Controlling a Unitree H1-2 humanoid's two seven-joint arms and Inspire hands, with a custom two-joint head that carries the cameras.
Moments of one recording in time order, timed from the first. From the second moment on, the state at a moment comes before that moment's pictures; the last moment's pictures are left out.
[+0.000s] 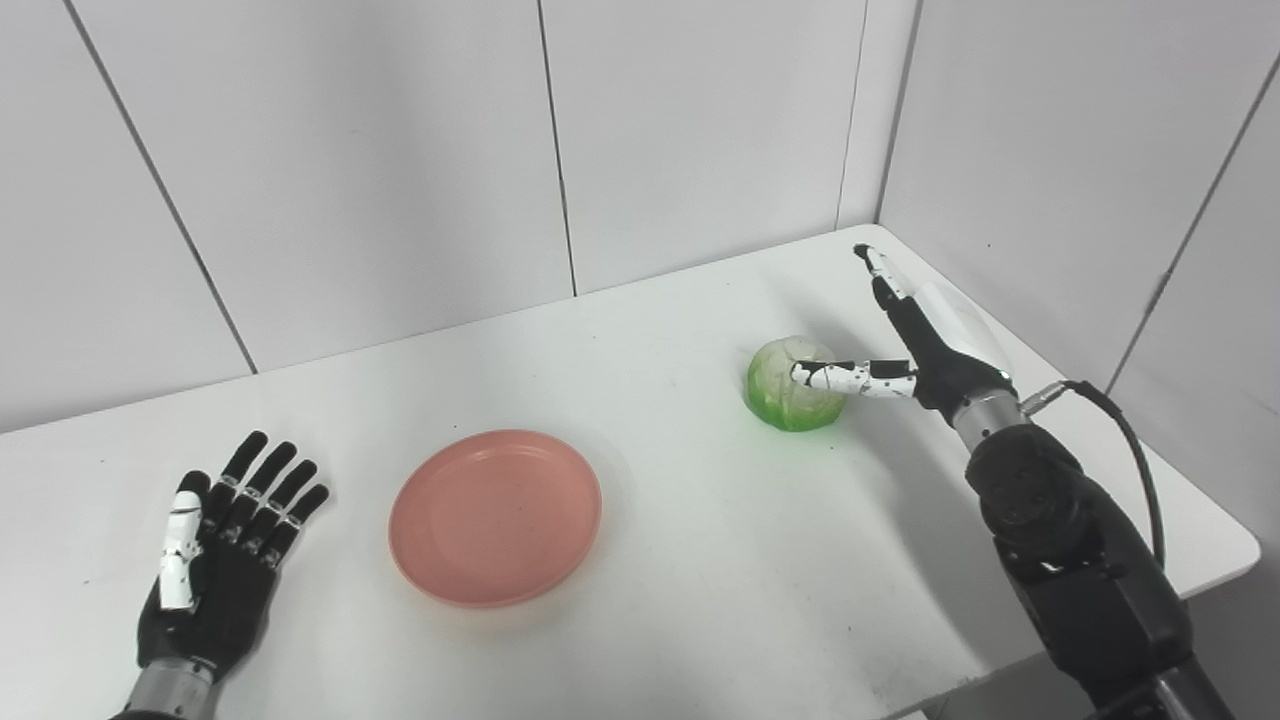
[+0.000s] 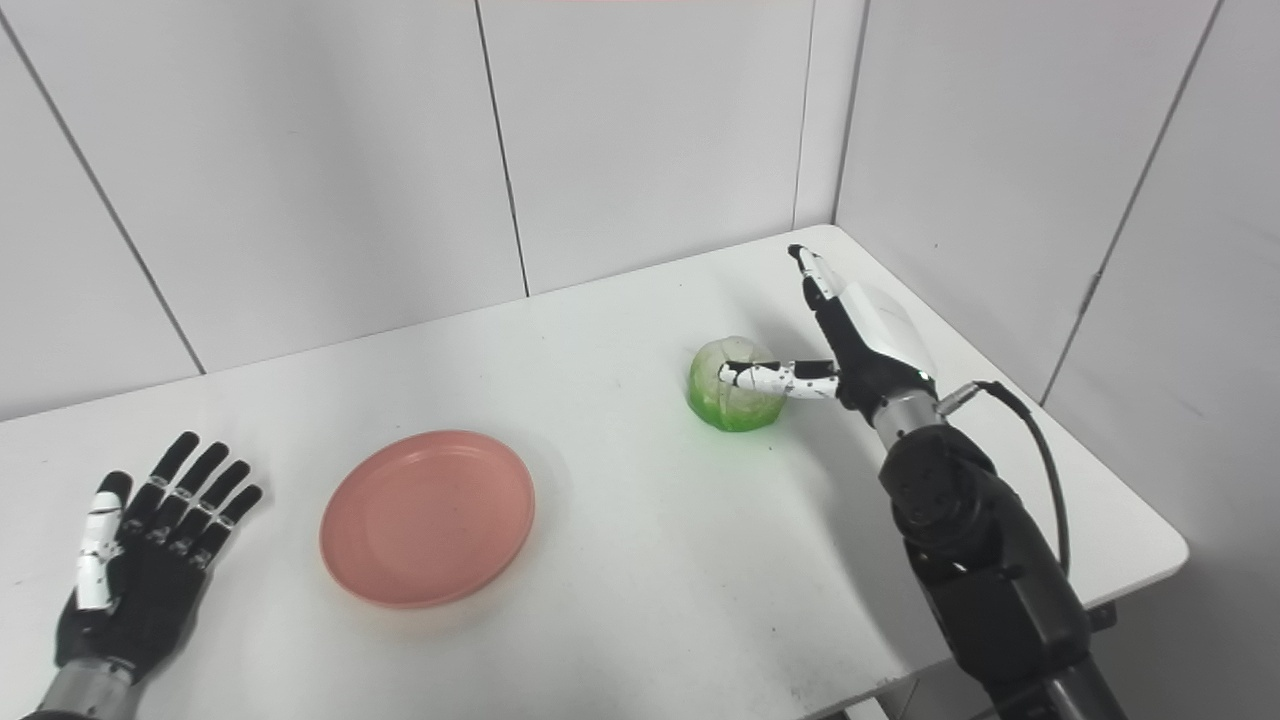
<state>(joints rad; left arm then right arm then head) -0.37 0.17 0.22 0.47 -0.59 0.15 -0.46 -0.28 -0.46 -0.09 -0.10 -0.51 0.33 0.15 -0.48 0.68</state>
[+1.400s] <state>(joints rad) -0.32 0.18 0.23 0.41 -0.59 0.17 -0.47 -0.41 -0.52 0.00 0.27 -0.38 0.31 0.13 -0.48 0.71</state>
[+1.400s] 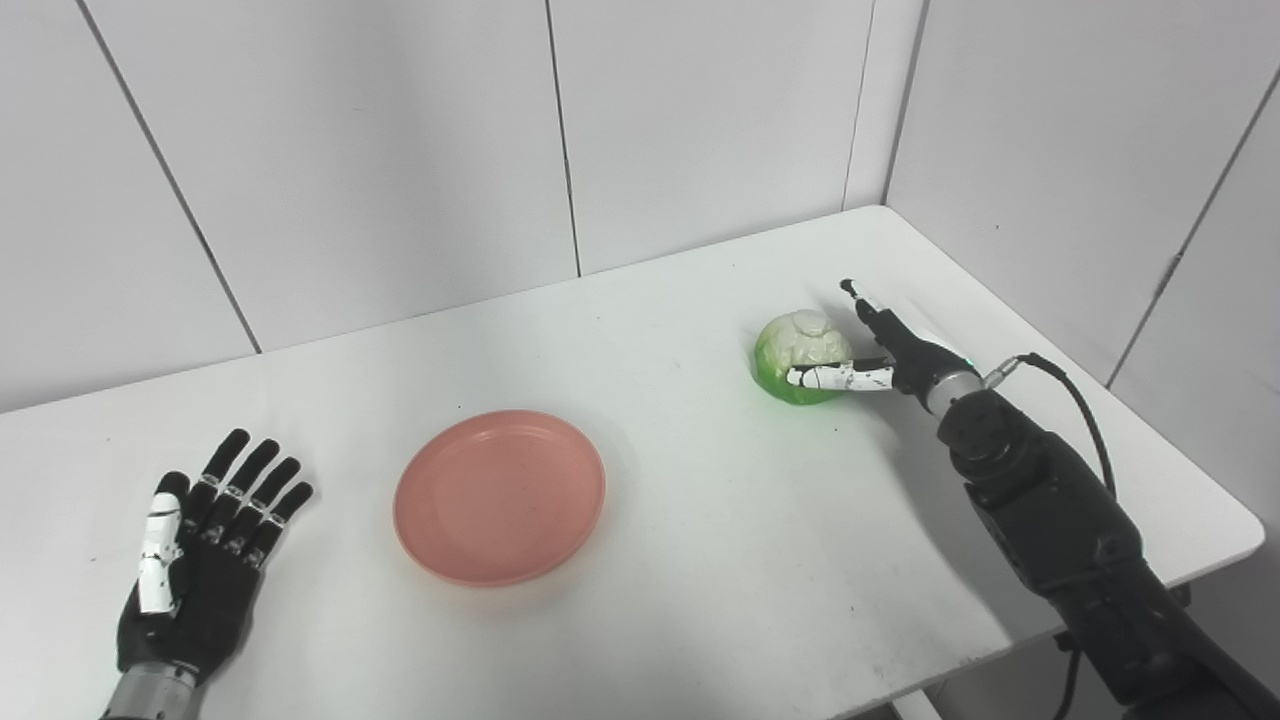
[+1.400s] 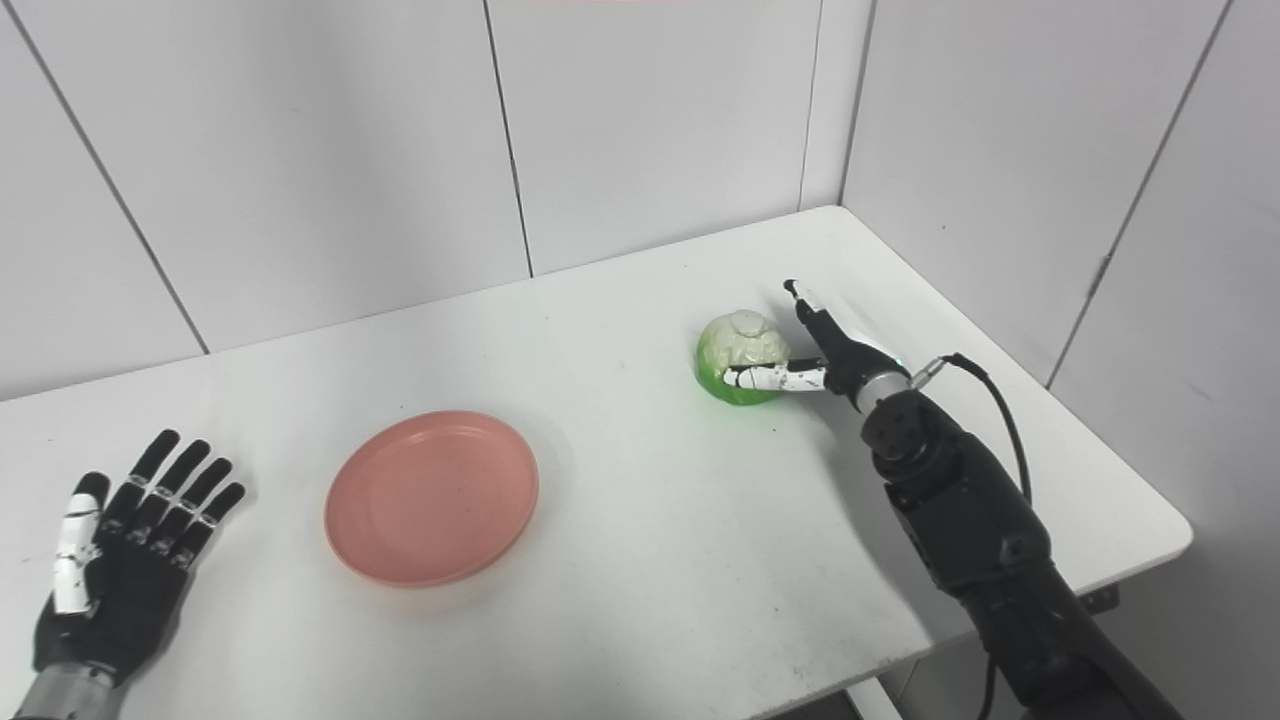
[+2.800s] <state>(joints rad) -0.31 0.19 0.23 0.40 -0.61 0.20 -0.48 -0.61 -0.49 0.11 0.59 -0.35 0.17 0.05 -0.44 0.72</state>
